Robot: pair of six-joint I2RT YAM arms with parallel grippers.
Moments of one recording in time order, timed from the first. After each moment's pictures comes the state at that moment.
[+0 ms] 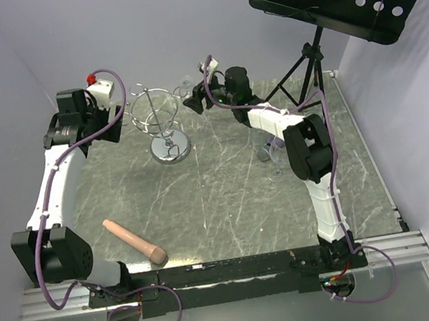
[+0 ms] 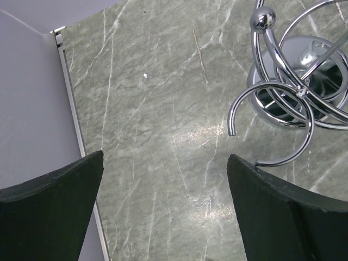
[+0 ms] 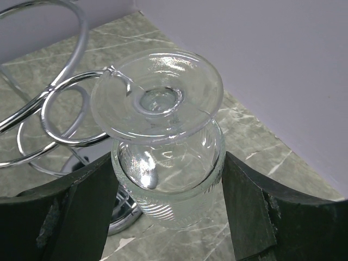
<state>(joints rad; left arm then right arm) -0.03 1.45 1.44 -0.59 0.01 0.34 0.42 2.19 1.72 0.40 -0.57 -0.03</state>
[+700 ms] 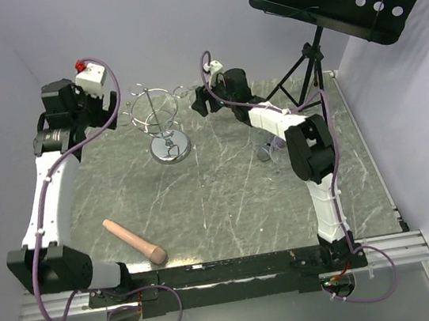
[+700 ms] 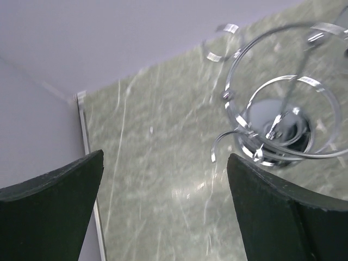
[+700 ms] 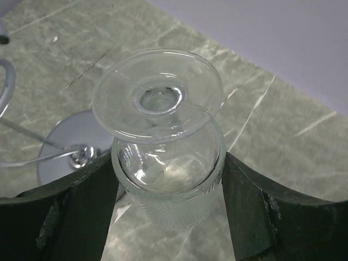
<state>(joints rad) -0.03 1.39 1.50 -0.50 0.10 0.33 0.42 2.17 1.72 0.19 -0.36 0.03</state>
